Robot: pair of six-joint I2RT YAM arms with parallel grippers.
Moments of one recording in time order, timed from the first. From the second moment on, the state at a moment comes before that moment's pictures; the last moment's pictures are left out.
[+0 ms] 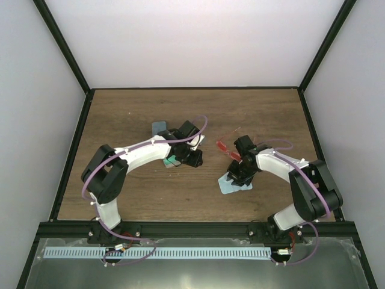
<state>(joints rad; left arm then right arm) -0.75 1.82 1.27 -0.58 0.27 -0.35 0.41 1.49 0.75 -0.67 -0.33 0.97</state>
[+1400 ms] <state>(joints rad) -0.74 1.77 1.24 -0.61 0.33 -0.32 0.42 1.63 1.03 -0.66 -0.25 0.86</state>
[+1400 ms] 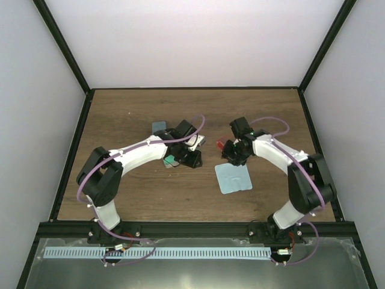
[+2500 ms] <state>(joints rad) -1.02 2.16 1.53 -0.56 0.51 -0.37 0.12 1.15 0.80 -0.83 -0.15 0.67</state>
